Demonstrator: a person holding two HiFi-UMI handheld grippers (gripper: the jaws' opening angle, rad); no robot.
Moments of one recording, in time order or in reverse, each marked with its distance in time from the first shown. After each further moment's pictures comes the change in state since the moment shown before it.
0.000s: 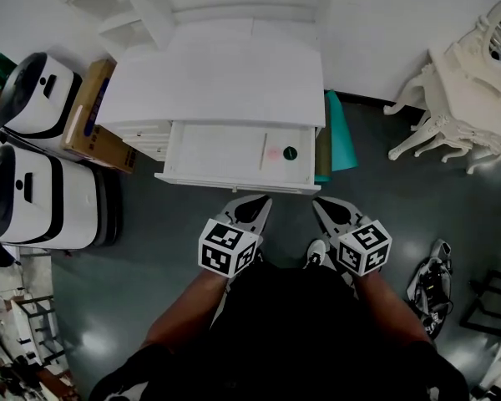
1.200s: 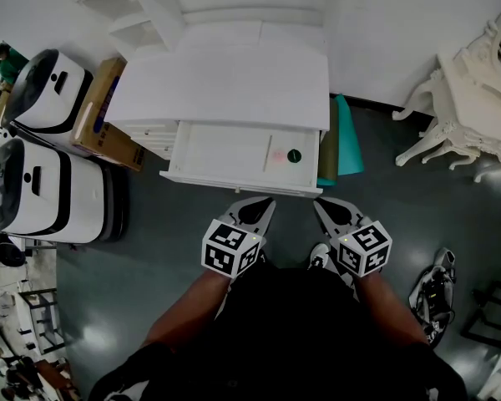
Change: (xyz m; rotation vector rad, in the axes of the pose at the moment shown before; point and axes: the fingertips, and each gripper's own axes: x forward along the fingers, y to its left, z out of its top) left arm 0.005 -0.009 0.003 0.001 0.015 0.028; right arm -0.001 -0.004 0.007 -0.024 -0.009 0.042
